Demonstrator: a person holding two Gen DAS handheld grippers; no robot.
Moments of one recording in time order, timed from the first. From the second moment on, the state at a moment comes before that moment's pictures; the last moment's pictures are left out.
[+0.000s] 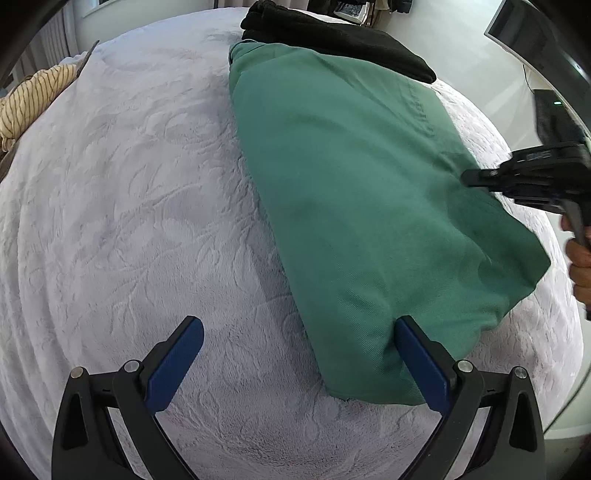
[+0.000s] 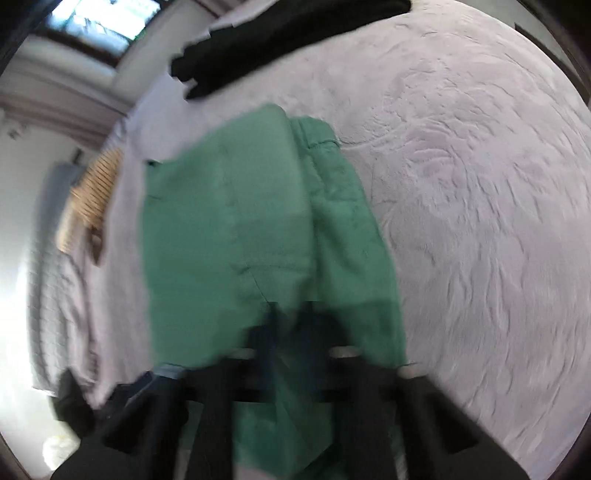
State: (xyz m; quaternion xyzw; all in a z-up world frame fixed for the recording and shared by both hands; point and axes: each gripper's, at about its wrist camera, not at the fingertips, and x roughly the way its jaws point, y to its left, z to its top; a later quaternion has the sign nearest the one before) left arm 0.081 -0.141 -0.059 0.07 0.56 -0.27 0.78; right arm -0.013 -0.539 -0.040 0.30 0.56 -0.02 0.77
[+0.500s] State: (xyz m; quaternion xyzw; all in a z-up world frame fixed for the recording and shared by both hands) left arm 0.092 -0.153 -0.057 0.09 0.60 -0.25 0.75; right arm -0.053 -0.580 -0.041 0.36 0.56 -0.02 0.75
